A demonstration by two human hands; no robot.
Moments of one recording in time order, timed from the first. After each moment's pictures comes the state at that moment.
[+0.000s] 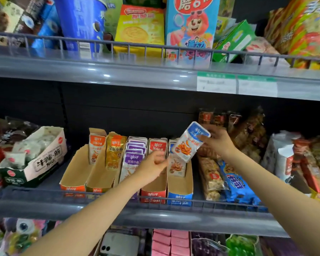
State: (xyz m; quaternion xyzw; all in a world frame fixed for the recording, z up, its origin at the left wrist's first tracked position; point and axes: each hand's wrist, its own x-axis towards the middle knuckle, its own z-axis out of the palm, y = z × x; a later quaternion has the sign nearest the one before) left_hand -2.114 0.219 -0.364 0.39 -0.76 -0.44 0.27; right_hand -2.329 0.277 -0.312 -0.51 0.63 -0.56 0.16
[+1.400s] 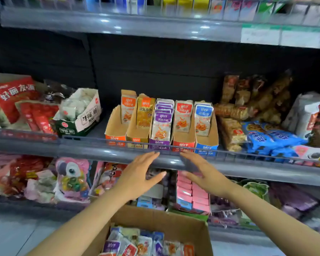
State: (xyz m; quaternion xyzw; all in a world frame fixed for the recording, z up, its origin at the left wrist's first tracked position) left_hand -1.942 0.299 -0.446 0.37 -0.89 -0.21 0.17; right_hand -2.176 0.379 -0.445 -0.71 0.64 -0.24 0.18
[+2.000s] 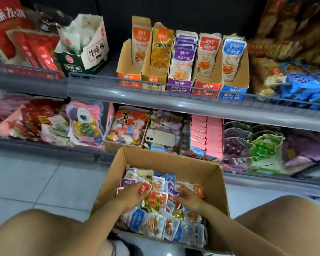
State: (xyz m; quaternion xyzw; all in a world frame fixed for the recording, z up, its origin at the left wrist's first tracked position) left_hand -1.851 0.361 -0.673 0.51 -0.76 -0.39 -0.14; right_hand -2.078 0.450 -0.704 -0.37 0.73 -0.14 0.55
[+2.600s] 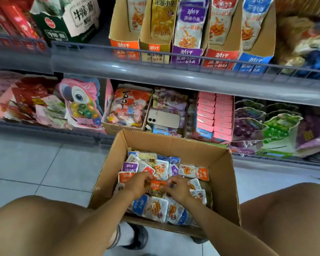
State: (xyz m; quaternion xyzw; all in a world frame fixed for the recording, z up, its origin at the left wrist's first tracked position) left_hand -1.861 0.368 -0.725 0.50 -0.76 -0.41 -0.06; right_hand -2.024 0.447 -0.756 -0.40 0.74 -0.26 0.47
